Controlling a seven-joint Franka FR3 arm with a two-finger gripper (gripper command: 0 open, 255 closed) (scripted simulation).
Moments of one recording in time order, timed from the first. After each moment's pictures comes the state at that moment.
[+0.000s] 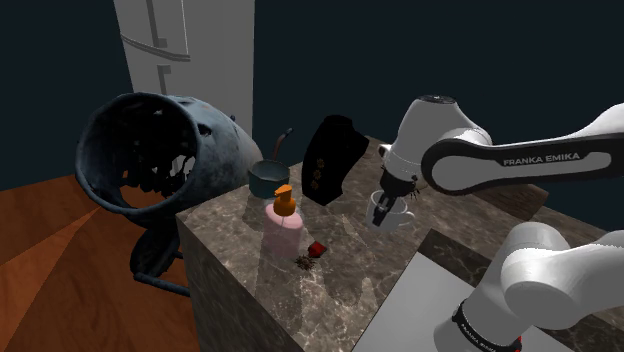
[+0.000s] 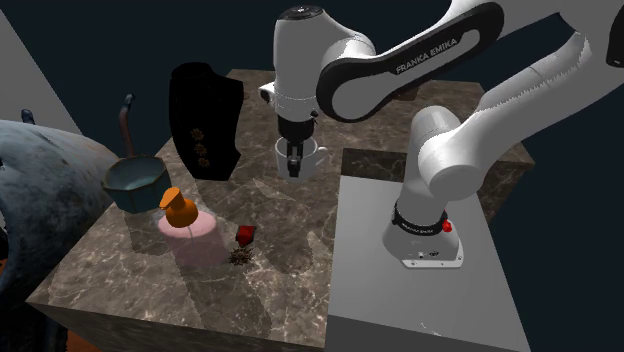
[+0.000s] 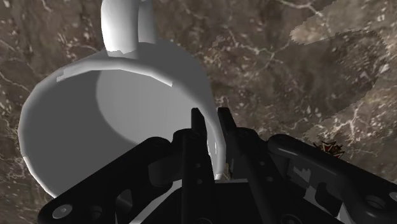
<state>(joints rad) 0.08 -0.79 0.05 -2.84 -0.02 2.13 -0.06</state>
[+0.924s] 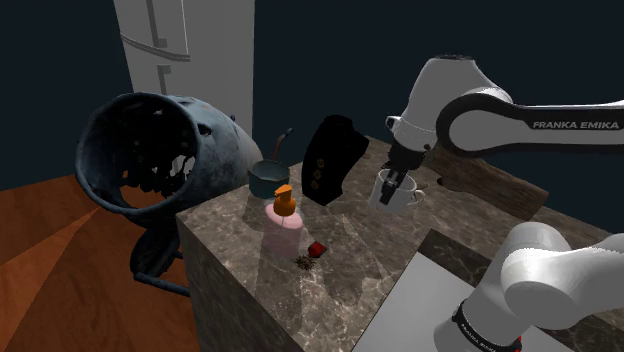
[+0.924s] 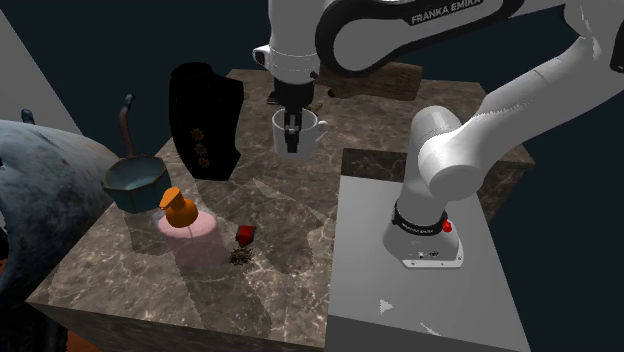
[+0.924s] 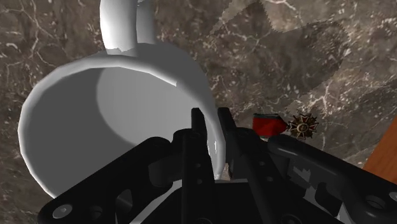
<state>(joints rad) 0.08 -0.83 0.04 -2.67 -0.02 1.92 -0.07</state>
